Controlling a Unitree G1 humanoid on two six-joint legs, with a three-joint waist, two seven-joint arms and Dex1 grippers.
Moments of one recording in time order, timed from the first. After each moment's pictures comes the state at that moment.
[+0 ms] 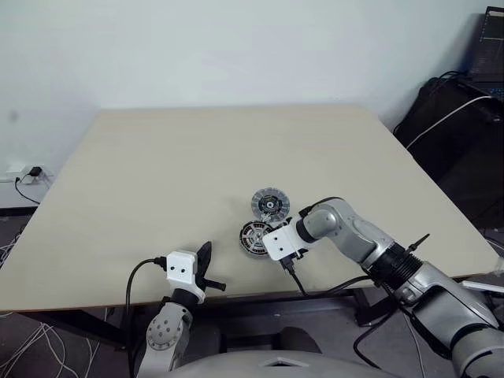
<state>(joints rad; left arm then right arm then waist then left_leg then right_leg) 0.40 0.01 -0.17 -0.04 -0.09 -0.21 -0.24 -0.57 -0.60 0.72 0.17 -0.40 -0.01 1.16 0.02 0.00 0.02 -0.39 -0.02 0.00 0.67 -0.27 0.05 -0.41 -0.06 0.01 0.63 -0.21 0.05</state>
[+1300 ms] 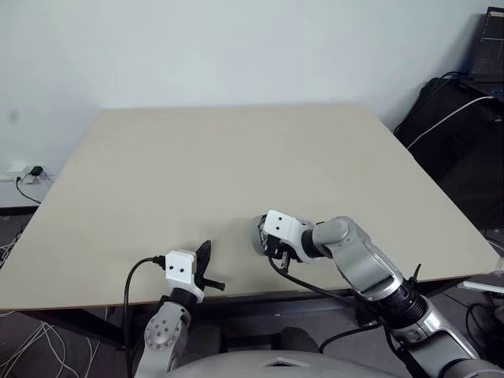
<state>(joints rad) 0.40 0.02 -0.17 -0.04 -0.09 -0.22 -0.24 -0.33 -0.50 0.49 -0.38 -0.15 1.04 1.04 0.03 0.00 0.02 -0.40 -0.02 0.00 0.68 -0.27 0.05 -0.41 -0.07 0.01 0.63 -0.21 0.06</state>
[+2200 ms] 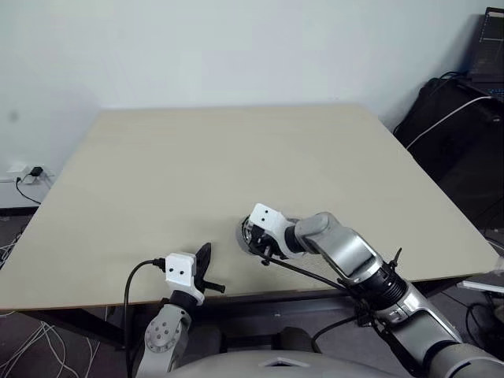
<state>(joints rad) 0.42 0.02 -0.17 -0.03 -0.10 -0.23 -0.25 -0.45 -0.37 0.55 -0.15 0.06 1.05 0.79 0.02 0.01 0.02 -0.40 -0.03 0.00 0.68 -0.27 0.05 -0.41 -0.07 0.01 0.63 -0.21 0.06</state>
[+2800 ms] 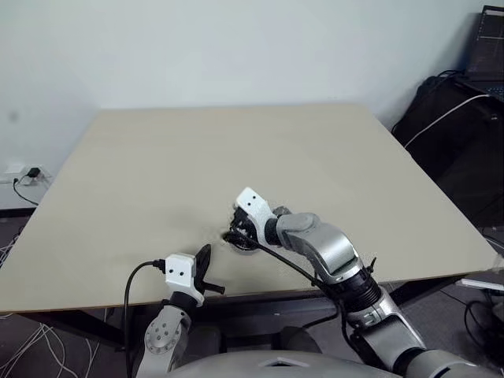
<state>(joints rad) 0.42 0.02 -0.17 -0.02 -0.10 -0.23 -0.25 -0.40 -0.13 0.37 -0.18 0.13 0.93 0.54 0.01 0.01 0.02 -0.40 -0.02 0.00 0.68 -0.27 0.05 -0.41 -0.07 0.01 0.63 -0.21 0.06</state>
